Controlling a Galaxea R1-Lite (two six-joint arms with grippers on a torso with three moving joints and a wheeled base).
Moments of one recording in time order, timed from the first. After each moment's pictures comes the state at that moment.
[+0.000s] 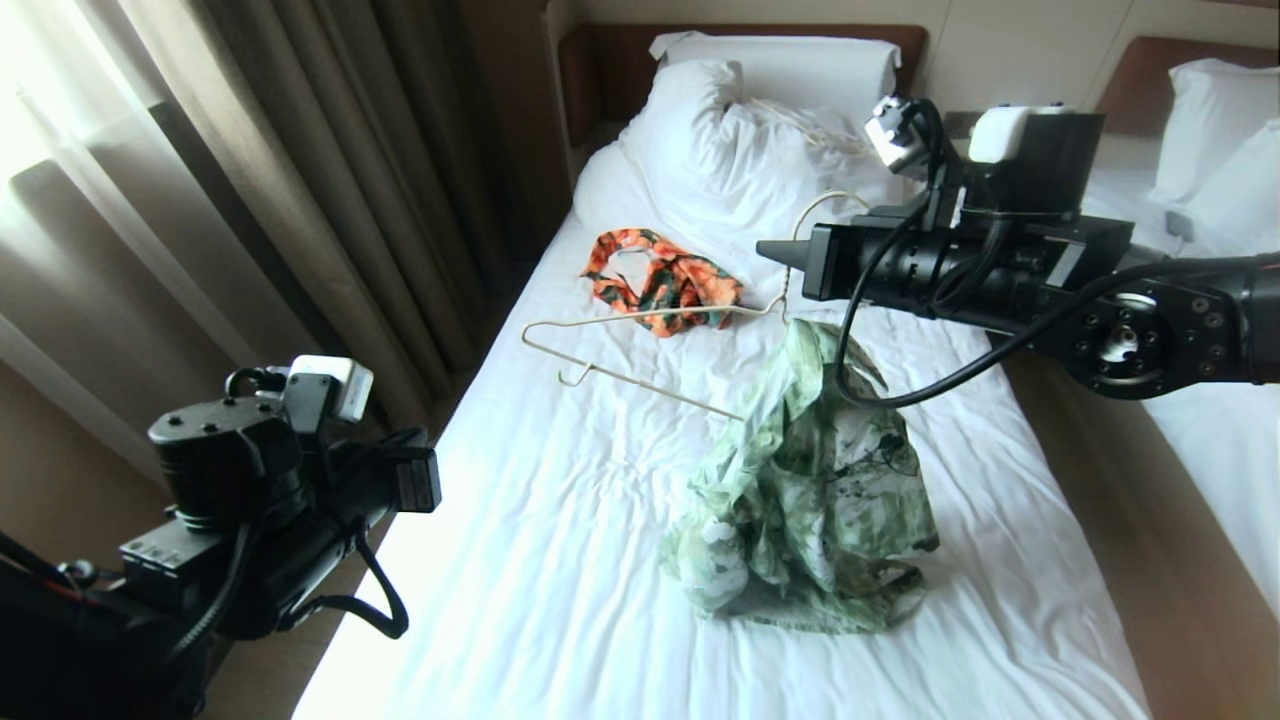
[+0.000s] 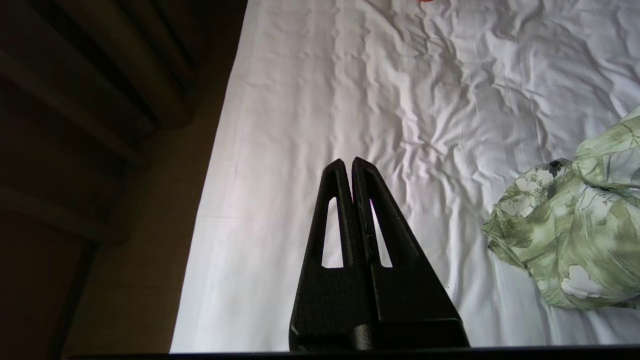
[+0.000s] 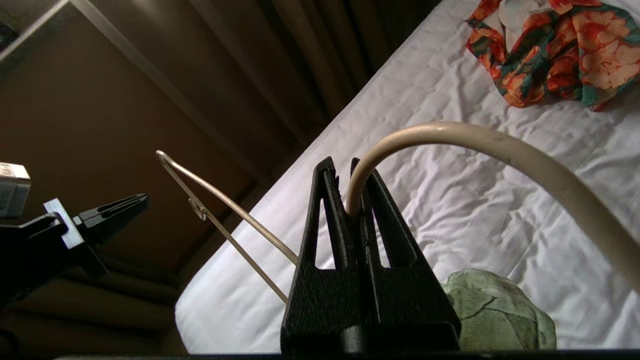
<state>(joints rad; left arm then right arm) -0.27 1.67 -0.40 -1.08 0.27 0.06 0.45 1.91 -1.51 -0.40 0.31 0.21</state>
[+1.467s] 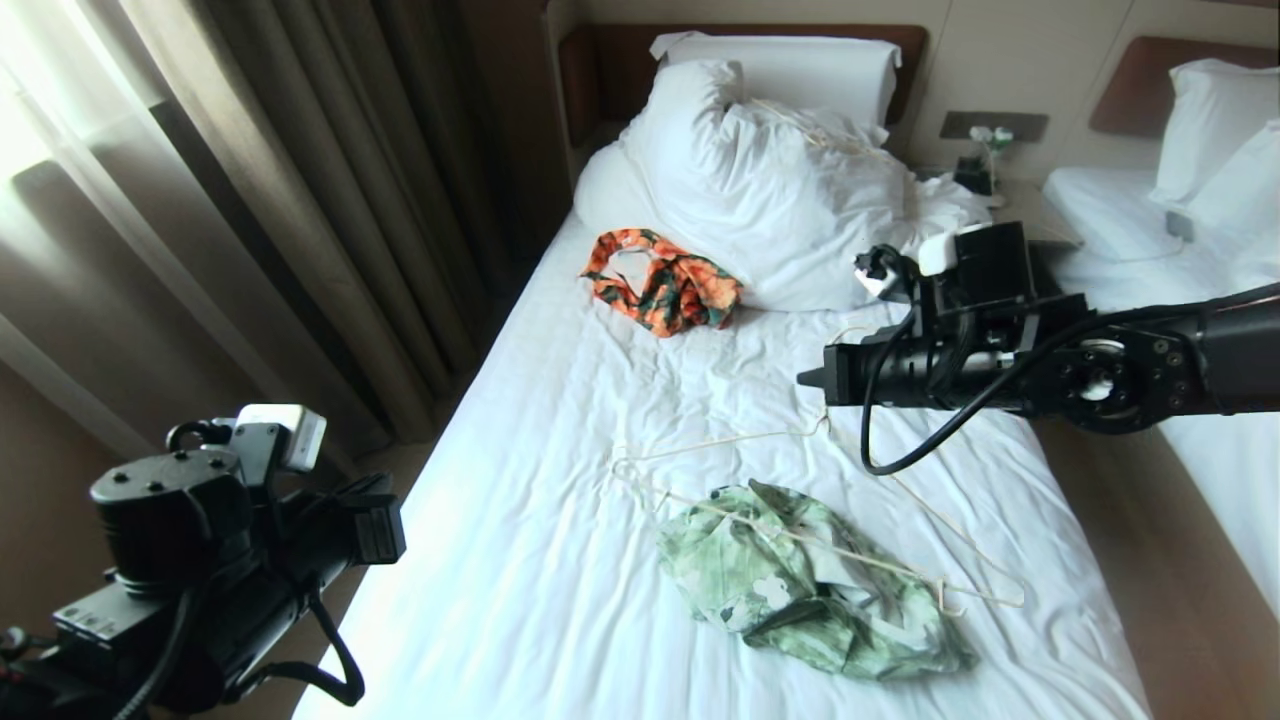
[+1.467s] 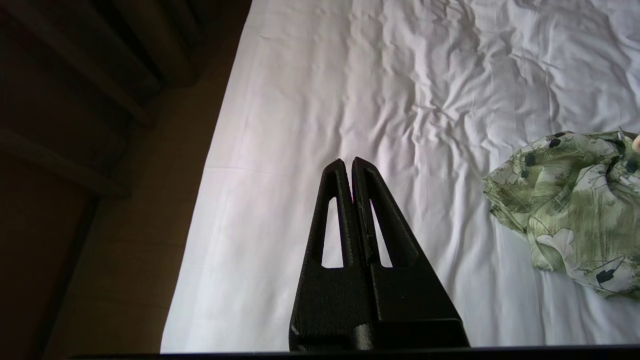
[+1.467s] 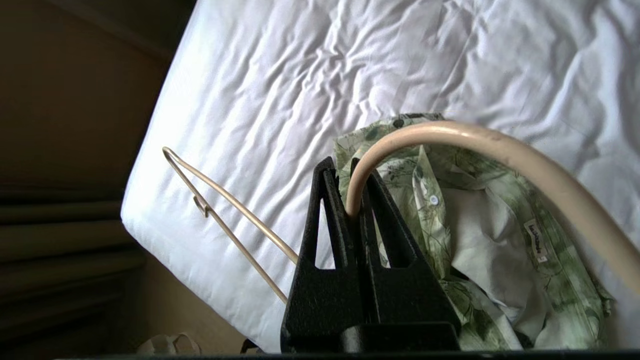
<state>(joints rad) -0.26 1.59 -0.25 -1.09 0.30 -0.01 0.40 1.94 -1.39 -0.11 0.20 0.22</state>
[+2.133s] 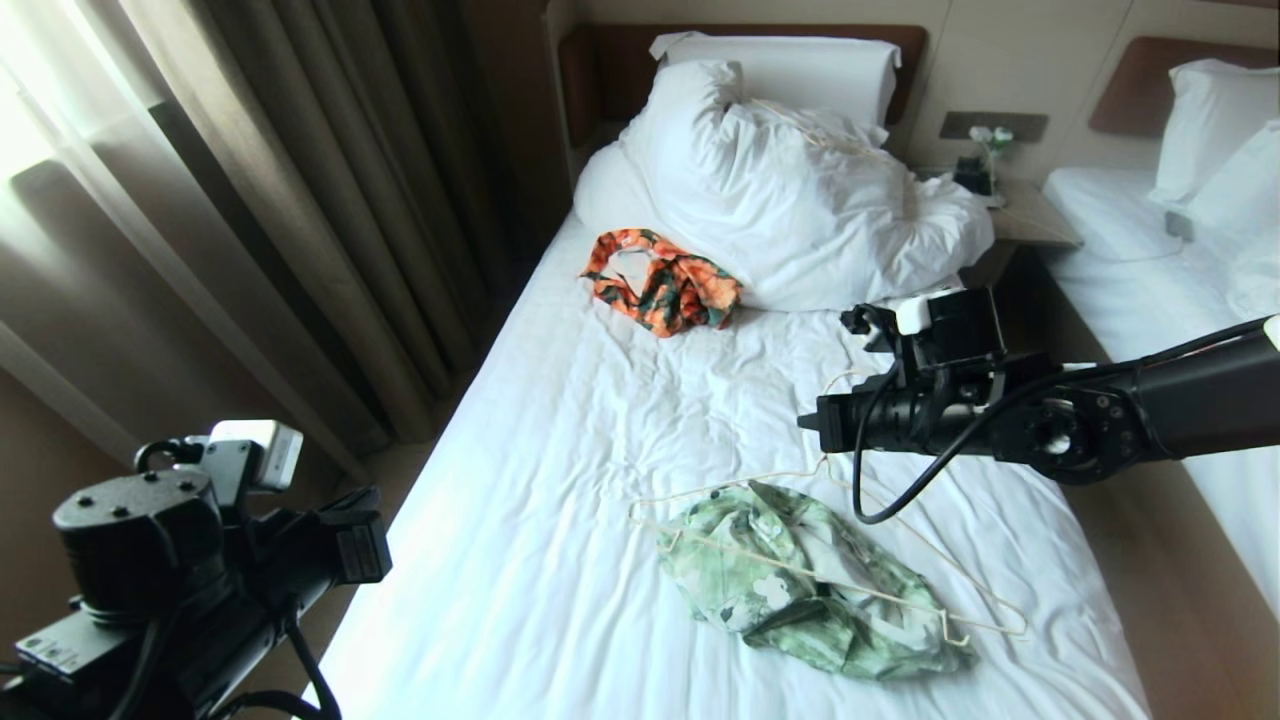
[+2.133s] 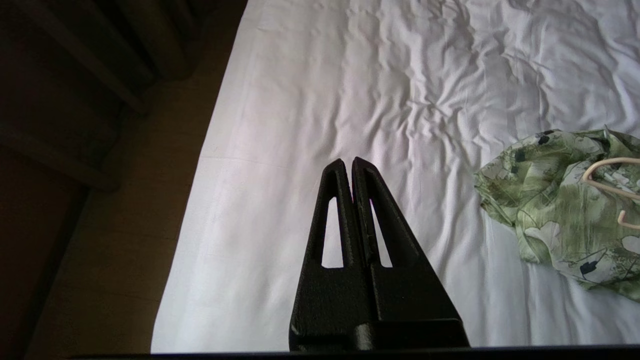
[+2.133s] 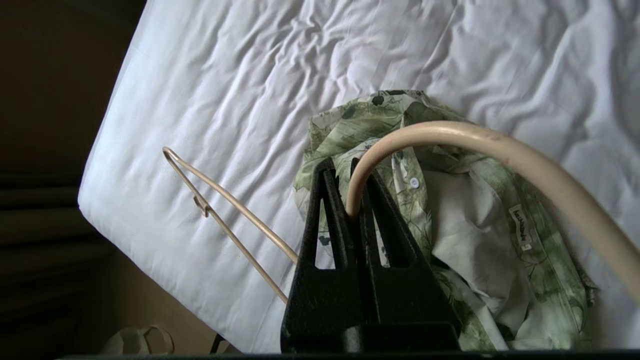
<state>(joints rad) -0.26 1.54 -0.19 -1.09 0.30 -0.05 0.39 1.99 -1.27 -0.24 0.17 0.18</state>
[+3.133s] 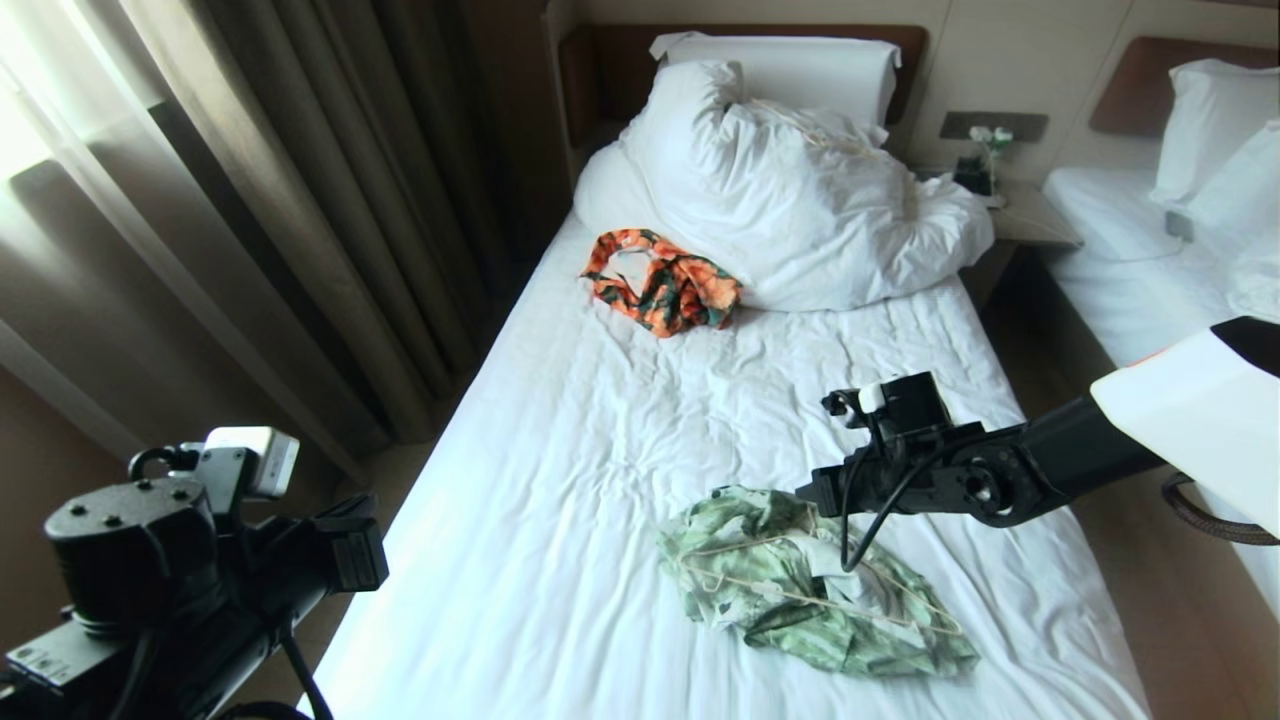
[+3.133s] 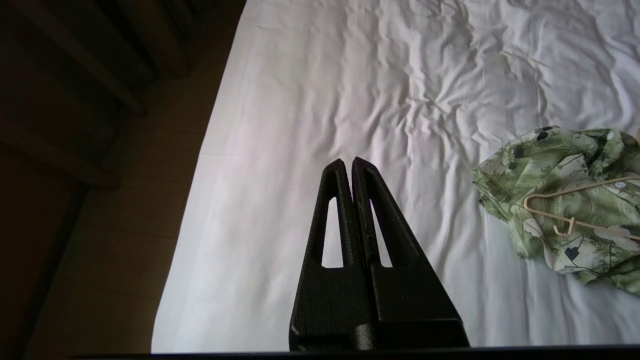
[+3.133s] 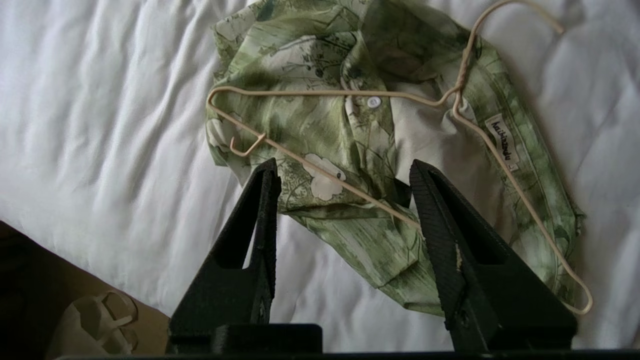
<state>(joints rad) -0.26 1.52 -0.18 -1.09 0.30 -0.05 0.35 2.21 -1.23 -0.27 0.09 0.13</state>
